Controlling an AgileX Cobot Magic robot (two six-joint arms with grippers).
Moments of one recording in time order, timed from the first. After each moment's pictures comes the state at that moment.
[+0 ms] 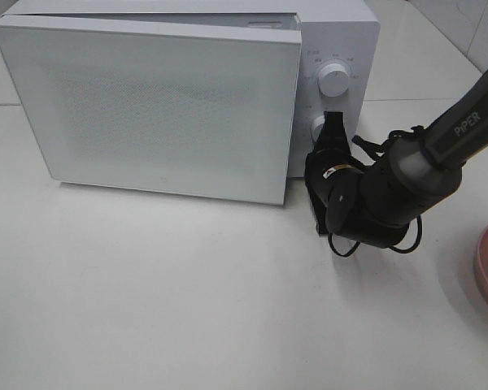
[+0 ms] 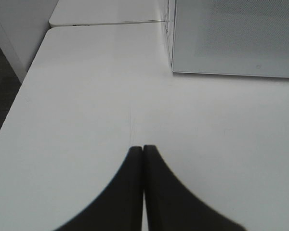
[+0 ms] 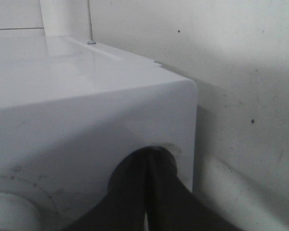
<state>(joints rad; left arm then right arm) 0.00 0.00 -0.50 0.00 1.04 0.04 0.54 2.18 -0.93 0.72 -0.90 1.29</state>
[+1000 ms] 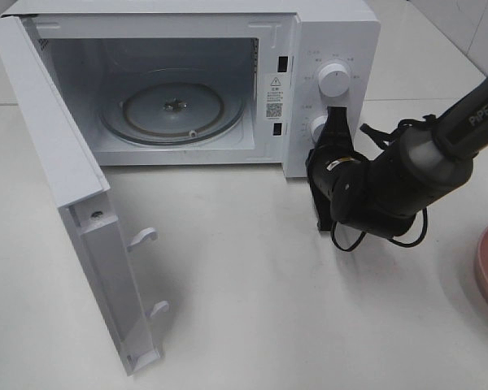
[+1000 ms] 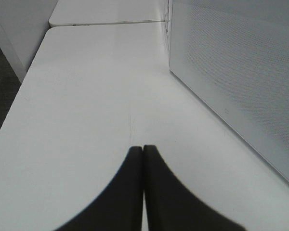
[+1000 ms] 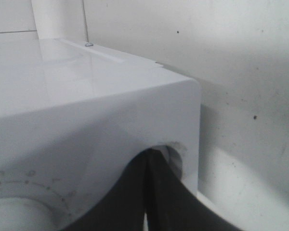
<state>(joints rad) 0.00 0.00 -0.50 0.00 1.04 0.04 0.53 2.14 -0.91 0.74 -0.83 1.28</state>
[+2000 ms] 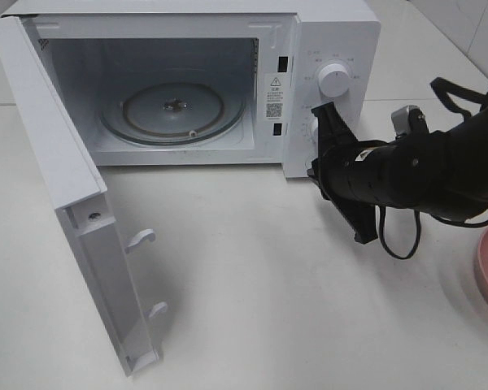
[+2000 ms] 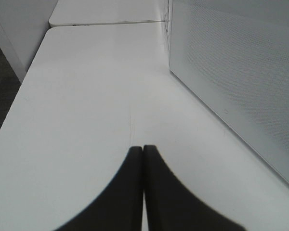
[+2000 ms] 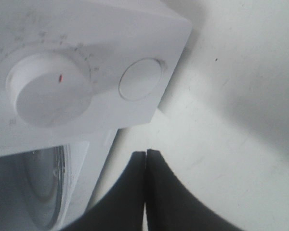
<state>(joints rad) 0.00 0.00 -0.50 0.00 1.04 0.04 0.53 1.83 -0.74 0.61 -0.47 0.94</state>
